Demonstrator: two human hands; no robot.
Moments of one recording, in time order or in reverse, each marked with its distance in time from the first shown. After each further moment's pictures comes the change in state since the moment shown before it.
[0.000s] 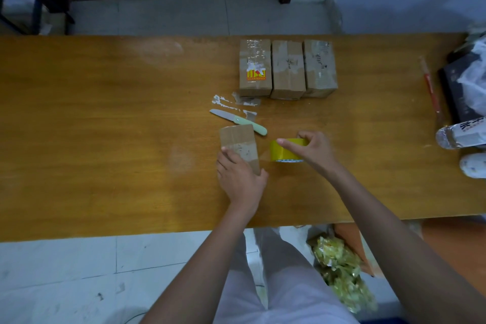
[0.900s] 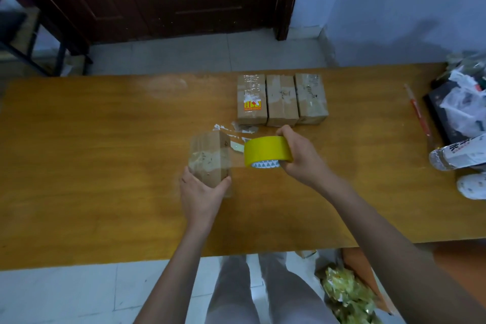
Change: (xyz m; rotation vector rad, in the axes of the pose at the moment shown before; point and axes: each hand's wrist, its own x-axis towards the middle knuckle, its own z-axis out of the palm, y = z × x) left_hand 0.024 -0.047 -0.074 -0.484 0.158 -0.100; right_hand 0.001 -0.063 -0.020 -0.299 -0.056 -0.369
